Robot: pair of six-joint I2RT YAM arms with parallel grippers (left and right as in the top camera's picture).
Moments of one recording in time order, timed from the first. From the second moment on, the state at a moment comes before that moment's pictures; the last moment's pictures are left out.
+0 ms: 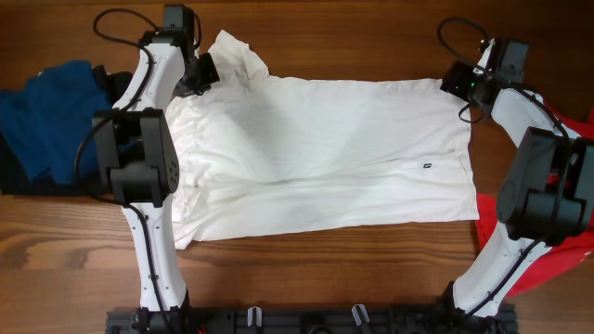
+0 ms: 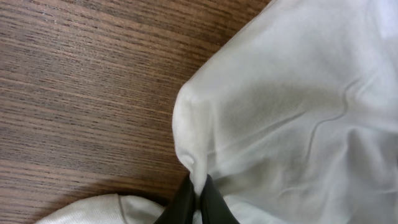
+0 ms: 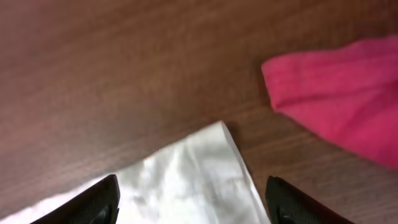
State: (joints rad) left arm -0.02 2.42 1.98 -0.86 0.04 -0.35; right arm -0.22 2.08 1.37 -0.20 -0.10 0.22
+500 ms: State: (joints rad) left arm -0.02 2.42 1.98 -0.88 0.04 -0.35; right arm -0.22 2.16 1.38 -0.15 -0.08 0.21
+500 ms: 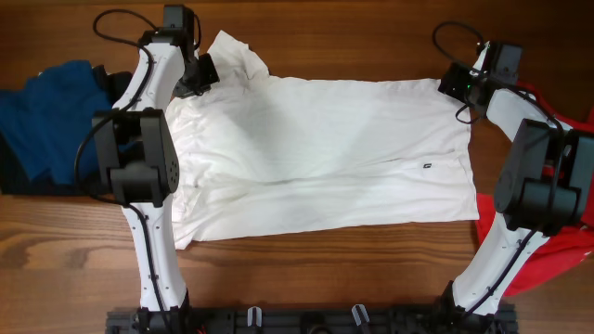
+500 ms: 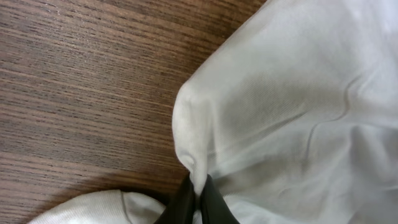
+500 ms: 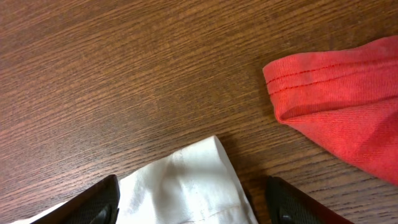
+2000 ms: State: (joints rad) left arm -0.02 2.42 1.99 -0.92 0.04 -0.35; right arm -0.15 2.17 1.41 -0.25 0.09 0.24
